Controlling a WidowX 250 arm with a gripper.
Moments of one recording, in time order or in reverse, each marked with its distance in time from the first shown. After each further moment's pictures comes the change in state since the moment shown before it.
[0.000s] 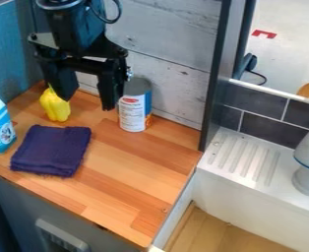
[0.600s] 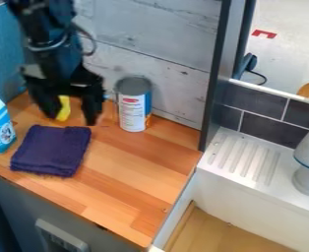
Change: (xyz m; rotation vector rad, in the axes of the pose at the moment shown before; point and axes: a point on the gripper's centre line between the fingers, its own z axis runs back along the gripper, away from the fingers) arm 0.011 0.051 -0.055 0.030 0.002 0.108
